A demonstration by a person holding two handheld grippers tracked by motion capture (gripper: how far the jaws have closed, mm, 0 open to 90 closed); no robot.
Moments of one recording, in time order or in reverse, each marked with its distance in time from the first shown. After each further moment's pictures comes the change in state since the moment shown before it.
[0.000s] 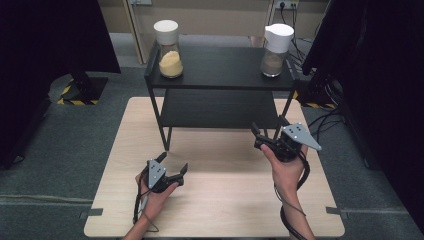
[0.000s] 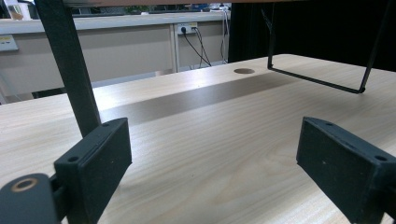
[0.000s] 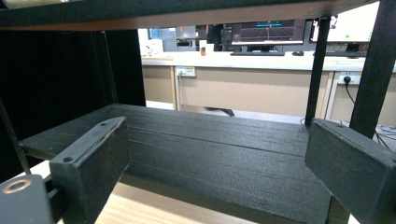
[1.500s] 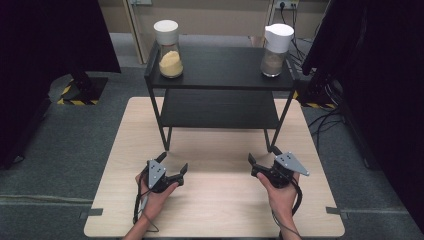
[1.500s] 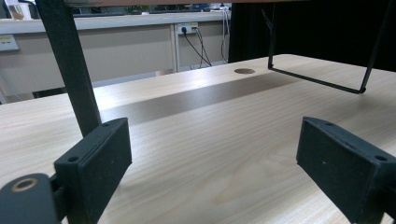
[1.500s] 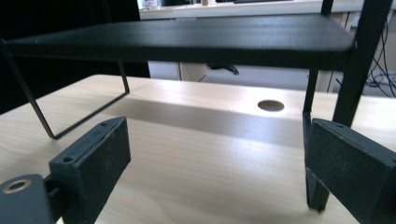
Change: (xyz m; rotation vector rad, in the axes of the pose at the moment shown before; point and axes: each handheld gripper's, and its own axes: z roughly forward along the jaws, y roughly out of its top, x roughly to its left) left arm 0.000 0.000 0.000 0.000 0.002 -0.002; right arm -0.003 -0.078 -0.018 0.160 0.006 0.039
